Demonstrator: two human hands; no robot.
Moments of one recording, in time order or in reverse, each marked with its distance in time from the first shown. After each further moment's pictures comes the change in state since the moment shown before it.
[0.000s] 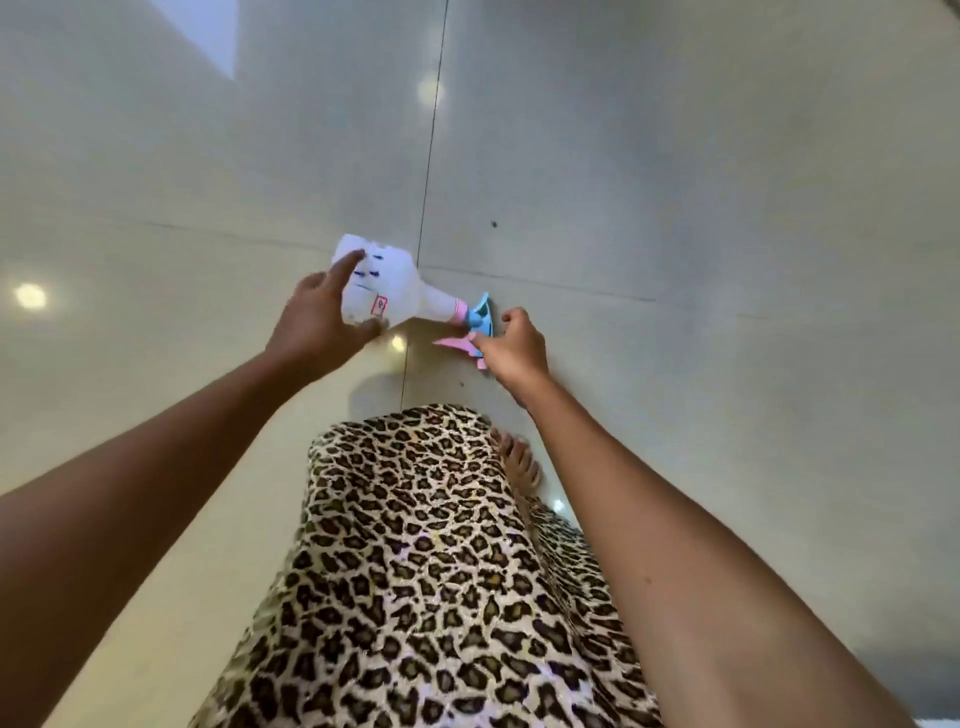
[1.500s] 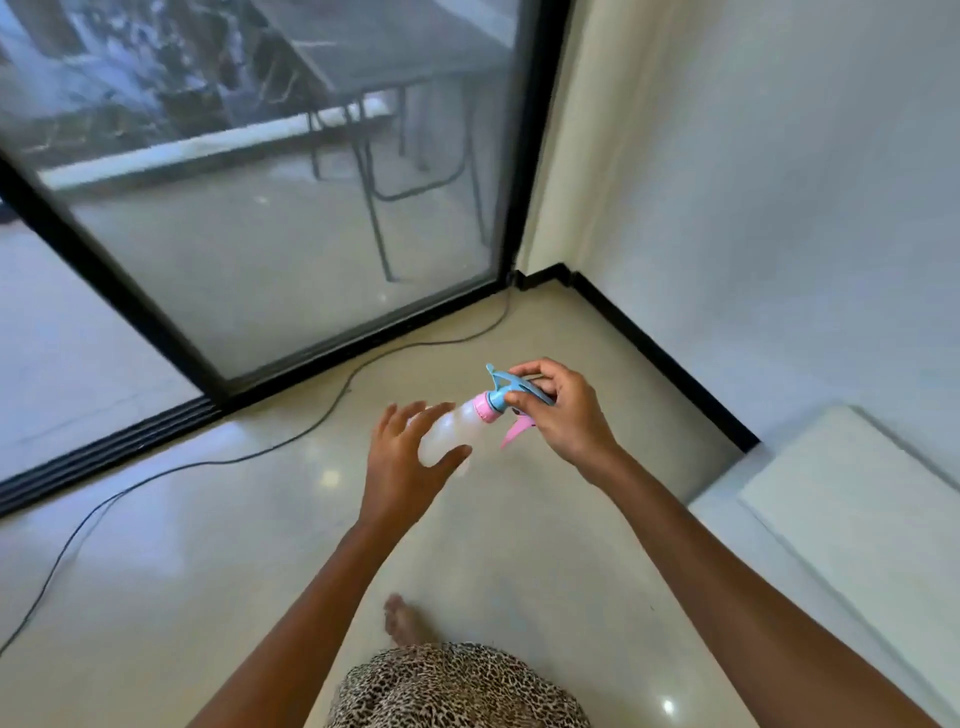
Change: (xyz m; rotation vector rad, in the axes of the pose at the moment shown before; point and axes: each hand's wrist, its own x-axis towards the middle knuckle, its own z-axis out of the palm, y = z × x) left_hand -0.633 0.279 -0.166 0.021 0.174 1.021; right_hand -0.734 0.070 -0.322 0.606 0.679 -0.642
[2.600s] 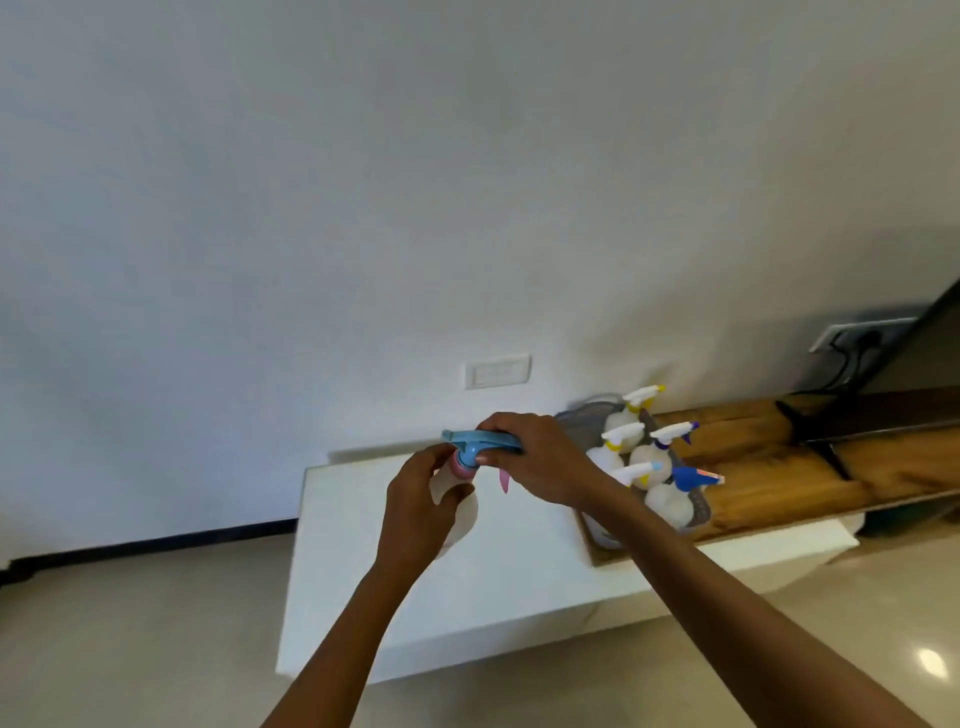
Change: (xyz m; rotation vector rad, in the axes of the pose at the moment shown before) left_hand -0.140 0.556 0.476 -0.257 -0.829 0.685; right_hand -0.292 0.183 -0.615 -0.265 0.751 0.345
